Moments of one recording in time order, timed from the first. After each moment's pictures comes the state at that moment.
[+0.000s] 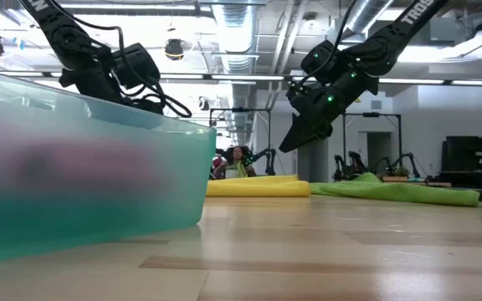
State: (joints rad) left arm 0.43 1.35 0.53 -0.12 -0.09 -0.29; right arm -0.50 1.62 0.88 0.01 -0.16 -0.11
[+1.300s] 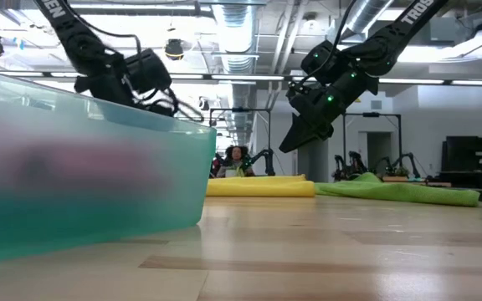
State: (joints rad) left arm 0.43 1.45 0.59 -0.07 -0.07 -0.34; right arm -0.50 1.62 0.88 0.00 -0.16 -0.09
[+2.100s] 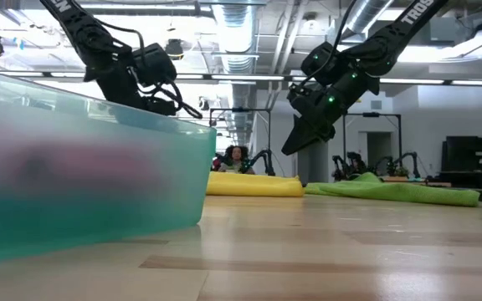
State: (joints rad) left arm 0.46 1.44 0.67 -0.16 -0.35 -0.25; right arm -0.50 1.62 0.88 -0.02 -0.16 -0.08
